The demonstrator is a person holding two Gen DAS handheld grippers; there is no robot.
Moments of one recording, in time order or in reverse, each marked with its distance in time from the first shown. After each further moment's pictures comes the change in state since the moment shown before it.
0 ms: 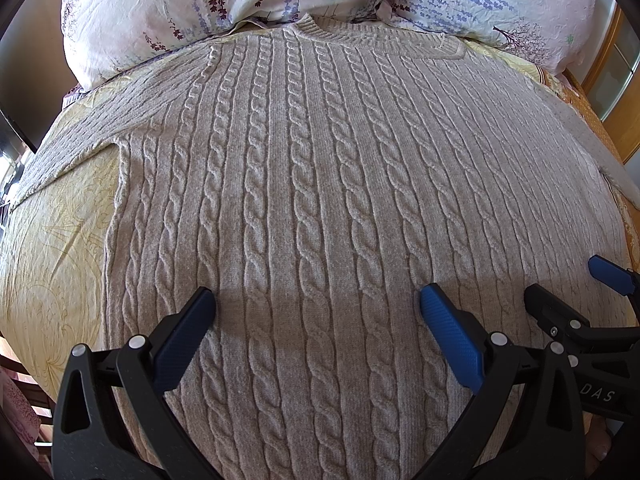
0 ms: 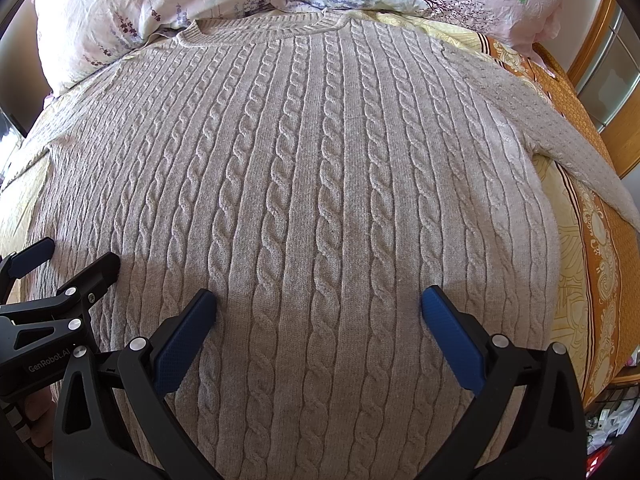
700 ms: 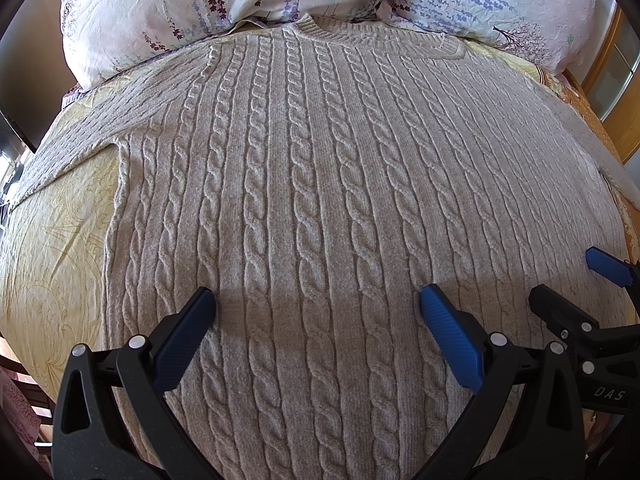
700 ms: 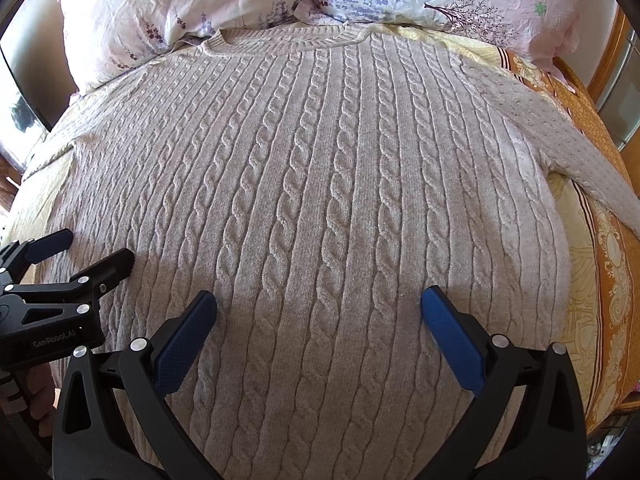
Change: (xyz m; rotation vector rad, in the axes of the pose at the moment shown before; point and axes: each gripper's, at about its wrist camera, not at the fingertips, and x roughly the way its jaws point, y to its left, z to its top) left arm 0.000 0.000 0.000 0.000 0.000 -0.001; right arm -0.005 -0.008 0.001 -0.037 -0.052 0.112
